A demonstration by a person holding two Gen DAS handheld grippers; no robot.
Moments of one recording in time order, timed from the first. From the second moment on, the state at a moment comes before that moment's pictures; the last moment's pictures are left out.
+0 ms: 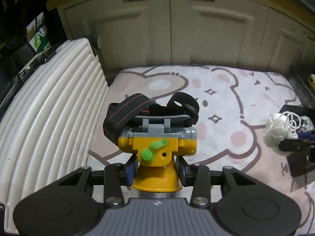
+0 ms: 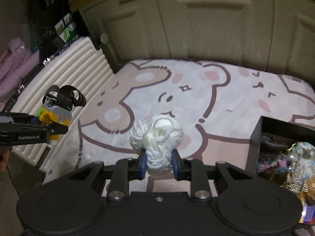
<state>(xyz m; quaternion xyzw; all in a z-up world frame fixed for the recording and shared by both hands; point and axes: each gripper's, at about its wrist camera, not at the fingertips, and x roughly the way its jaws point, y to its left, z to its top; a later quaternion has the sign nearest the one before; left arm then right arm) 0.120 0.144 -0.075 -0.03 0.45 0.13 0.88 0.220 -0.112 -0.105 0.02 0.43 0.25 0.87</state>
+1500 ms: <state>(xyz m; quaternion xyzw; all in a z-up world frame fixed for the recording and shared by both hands) 0.174 -0.007 -0.051 -0.02 0.41 0.05 0.91 0.209 -0.242 -0.074 0.04 0.35 0.17 0.92</state>
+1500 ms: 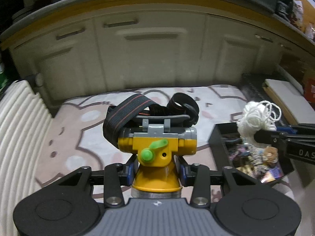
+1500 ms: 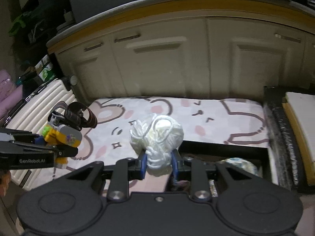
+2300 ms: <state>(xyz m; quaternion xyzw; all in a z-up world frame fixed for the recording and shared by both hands) 0.223 -0.097 -0.061 -0.02 0.41 -0.04 0.91 0.195 -0.348 -0.089 0.11 0.36 0.07 0.92</state>
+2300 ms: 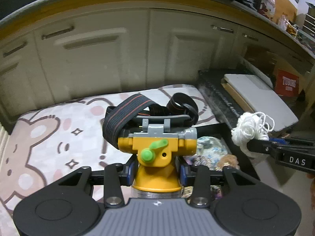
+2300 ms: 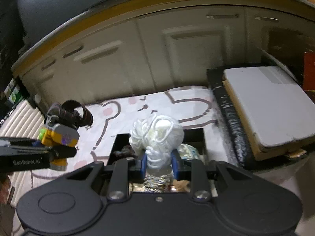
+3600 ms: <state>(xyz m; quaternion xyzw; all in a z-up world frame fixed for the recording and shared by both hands) 0.317 -0.202 -0.152 -0.13 0.50 -0.13 0.85 0.183 -0.411 -0.104 0.14 0.38 0.03 0.91</state>
